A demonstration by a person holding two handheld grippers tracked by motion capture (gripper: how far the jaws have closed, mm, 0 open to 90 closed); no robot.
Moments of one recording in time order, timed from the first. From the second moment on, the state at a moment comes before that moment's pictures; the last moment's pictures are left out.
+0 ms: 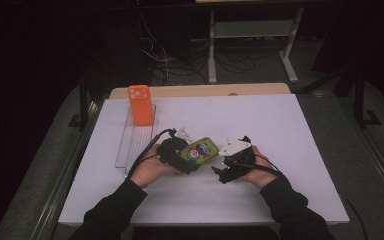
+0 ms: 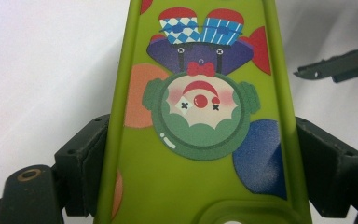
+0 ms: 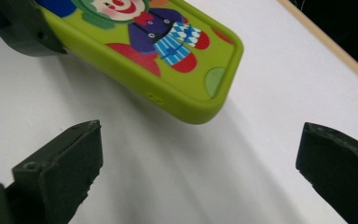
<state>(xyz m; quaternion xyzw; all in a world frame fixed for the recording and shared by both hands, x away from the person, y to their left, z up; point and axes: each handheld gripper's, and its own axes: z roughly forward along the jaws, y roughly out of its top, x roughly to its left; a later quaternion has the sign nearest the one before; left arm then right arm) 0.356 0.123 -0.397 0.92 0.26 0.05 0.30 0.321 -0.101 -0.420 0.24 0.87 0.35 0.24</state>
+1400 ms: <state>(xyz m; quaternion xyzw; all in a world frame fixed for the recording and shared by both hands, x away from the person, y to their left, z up) 0.355 0.122 -0.396 0.92 0.26 0.05 0.30 0.290 -0.080 -0.438 -0.03 0.82 0.22 0.53</state>
